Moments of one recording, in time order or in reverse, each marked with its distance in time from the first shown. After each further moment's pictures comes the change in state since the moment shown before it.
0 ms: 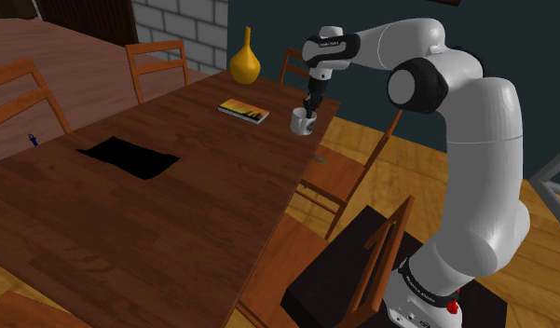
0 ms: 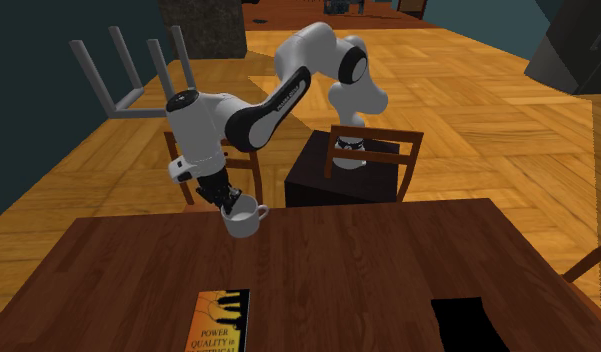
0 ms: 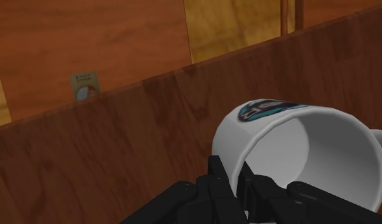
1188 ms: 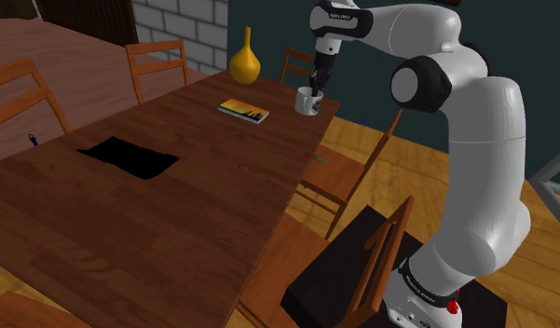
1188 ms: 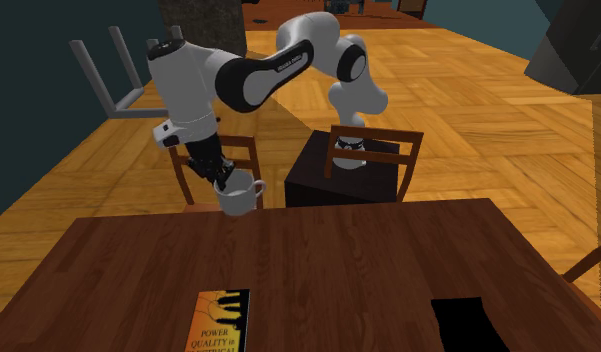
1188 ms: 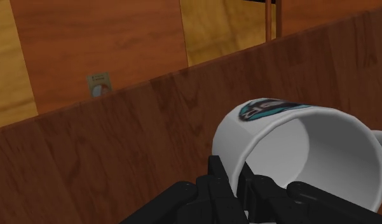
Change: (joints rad) arm -0.018 -0.017 -0.006 0.218 -0.009 -0.232 0.017
